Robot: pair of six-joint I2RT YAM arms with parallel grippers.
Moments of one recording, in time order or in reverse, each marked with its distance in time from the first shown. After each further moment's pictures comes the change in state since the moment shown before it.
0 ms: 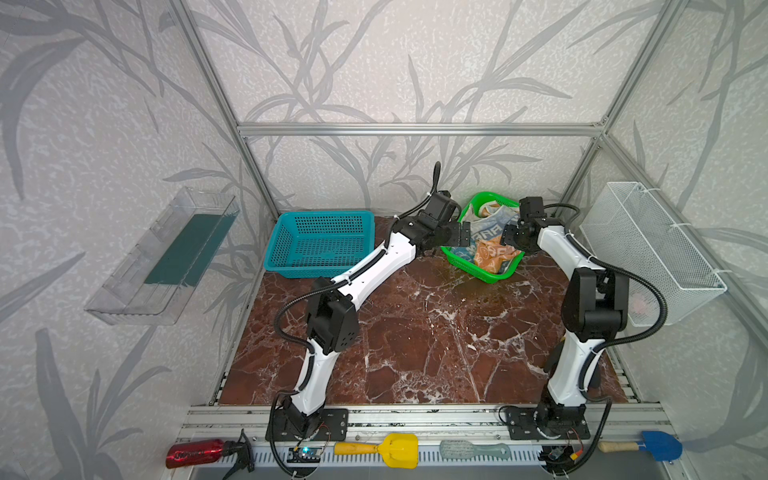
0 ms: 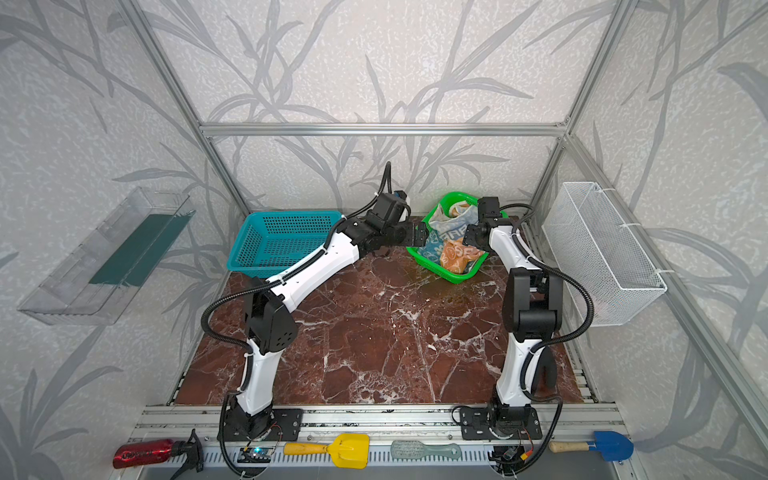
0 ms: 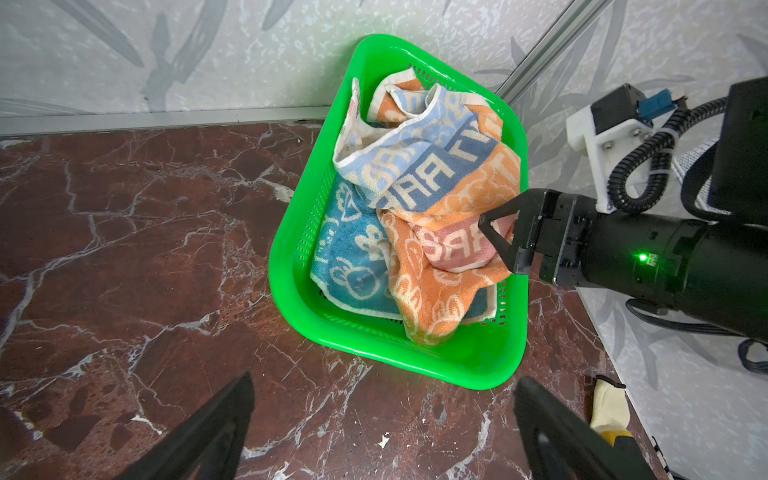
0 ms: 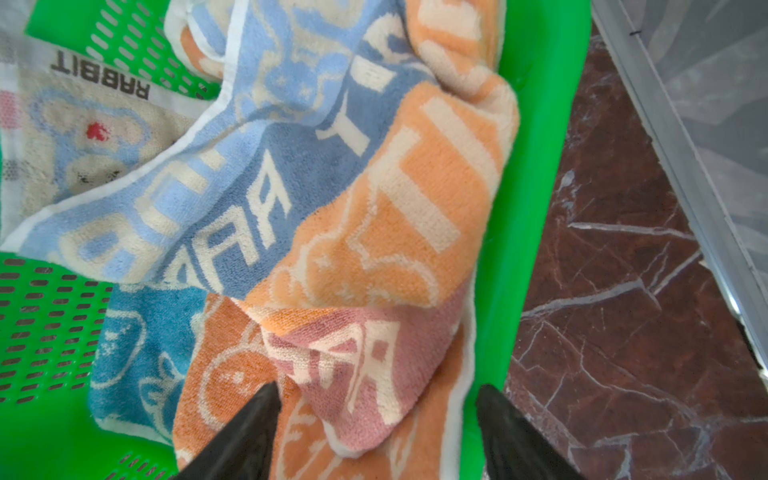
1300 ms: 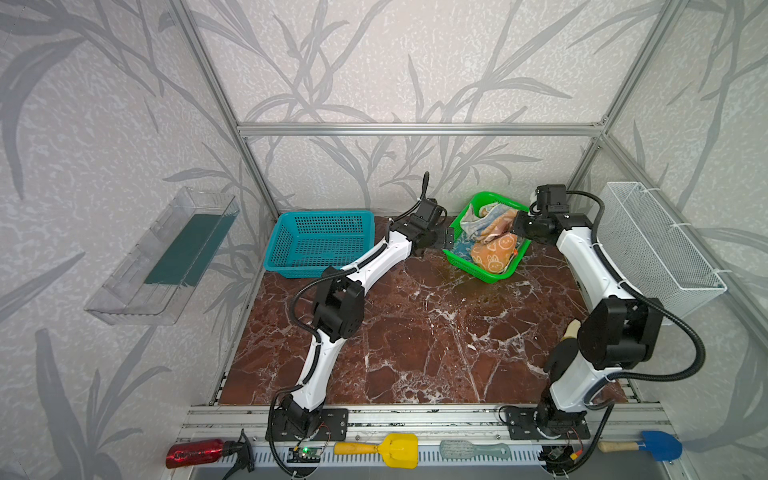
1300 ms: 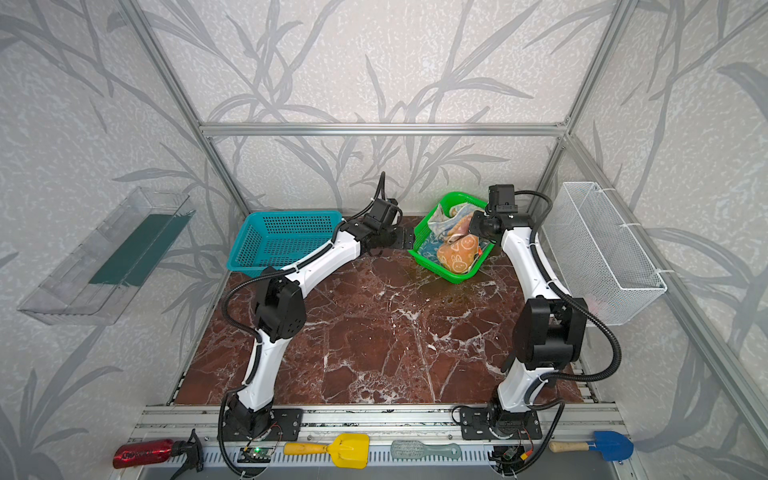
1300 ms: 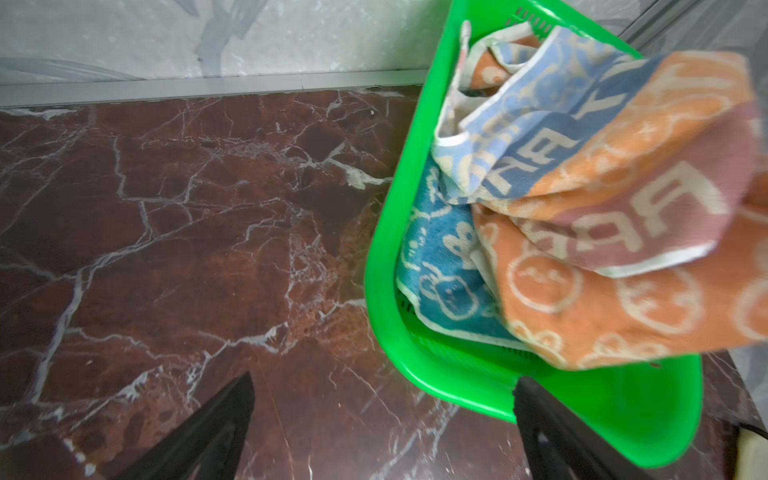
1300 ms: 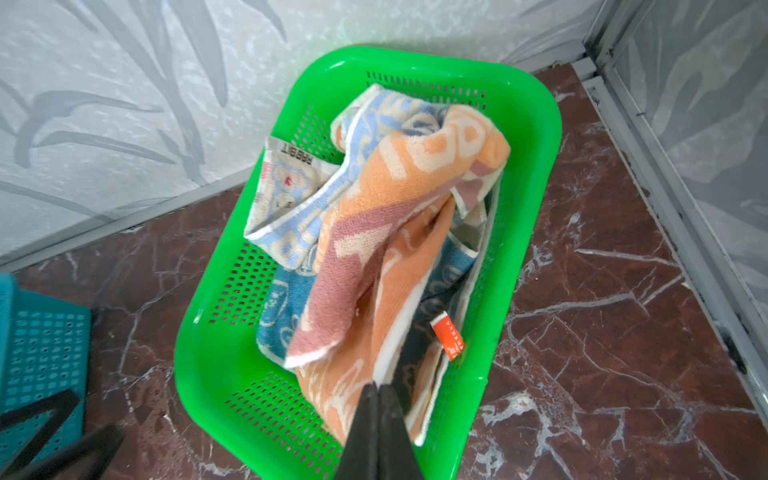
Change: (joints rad) left arm 0.109 0.172 0.007 0.054 0.011 0.083; right arm 0.003 -0.275 -0.020 -0.052 -0.150 -0.002
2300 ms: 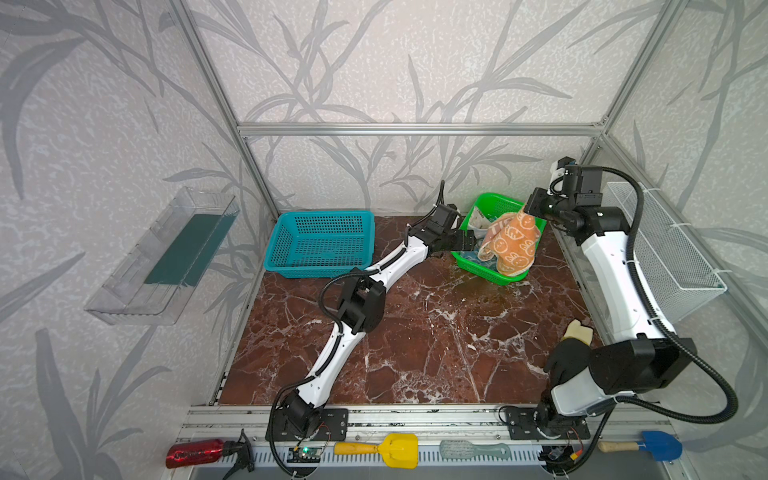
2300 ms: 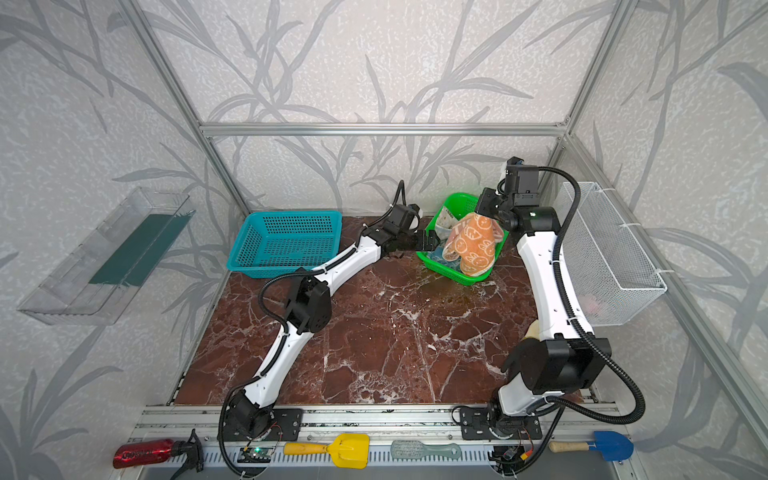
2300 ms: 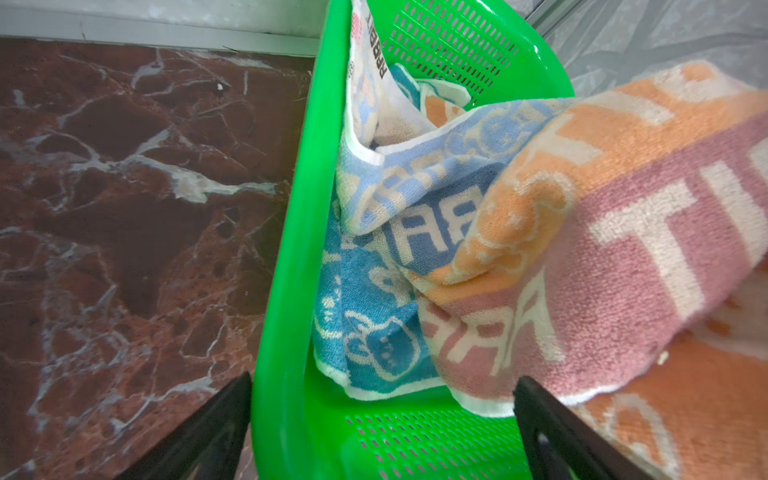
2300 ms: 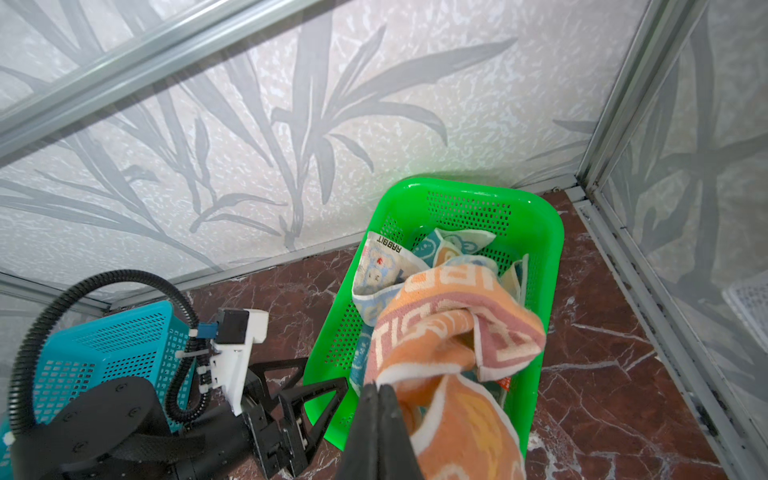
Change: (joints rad) left arm -0.062 0.238 0.256 0.087 0.221 -0.119; right arm 0.005 -0.140 0.174 -0.058 -0.014 -0.011
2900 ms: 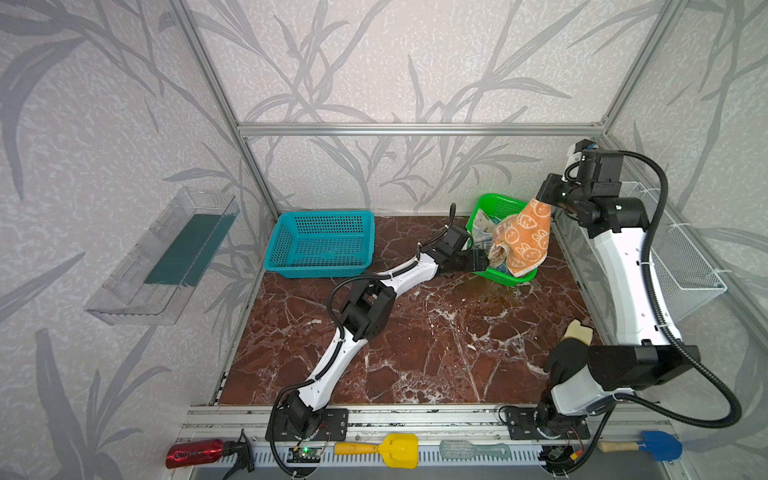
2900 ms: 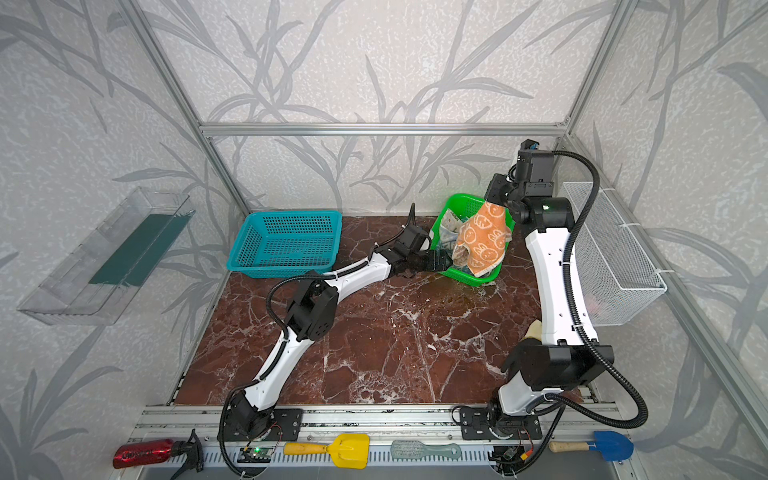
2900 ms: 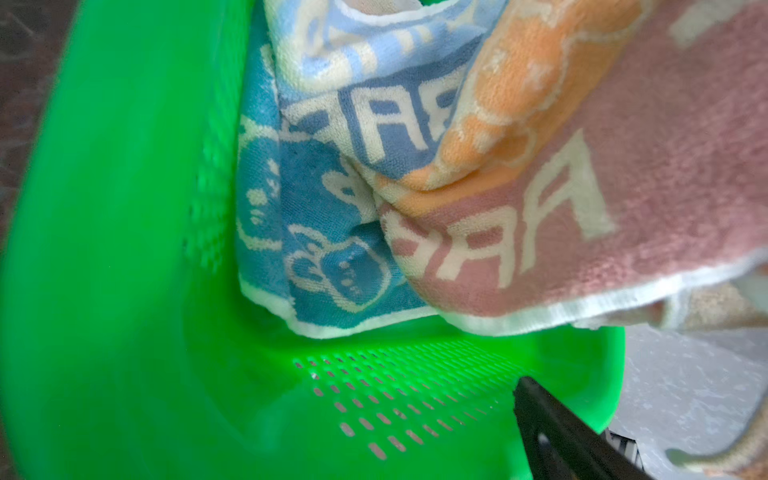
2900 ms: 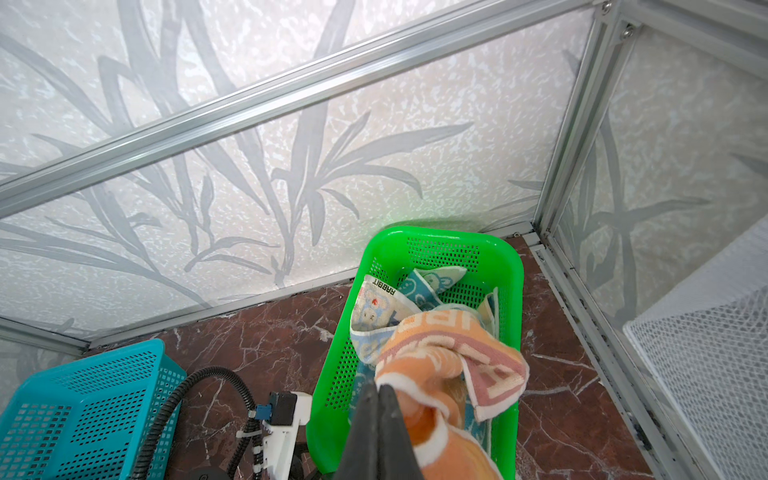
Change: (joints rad) left arm -0.079 -0.063 -0.279 0.212 0.068 -0.167; right arm -0.014 0.023 0.174 -0.086 0.071 -0.031
